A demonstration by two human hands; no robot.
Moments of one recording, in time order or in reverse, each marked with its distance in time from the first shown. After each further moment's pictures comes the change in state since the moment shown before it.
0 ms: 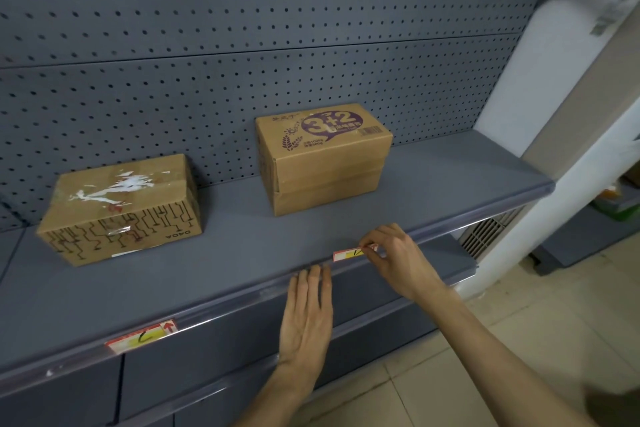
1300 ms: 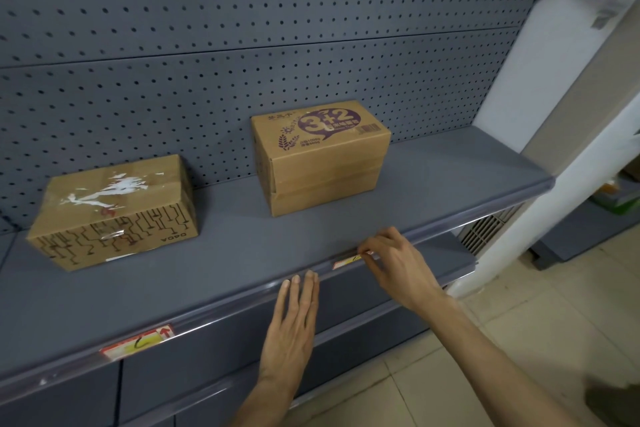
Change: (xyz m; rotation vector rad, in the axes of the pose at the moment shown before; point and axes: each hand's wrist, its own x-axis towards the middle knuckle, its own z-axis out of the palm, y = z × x) left_hand -0.006 -0.036 0.078 0.268 0.225 0.165; right_hand -0.011 0.000 0.006 -0.132 0.024 -0.039
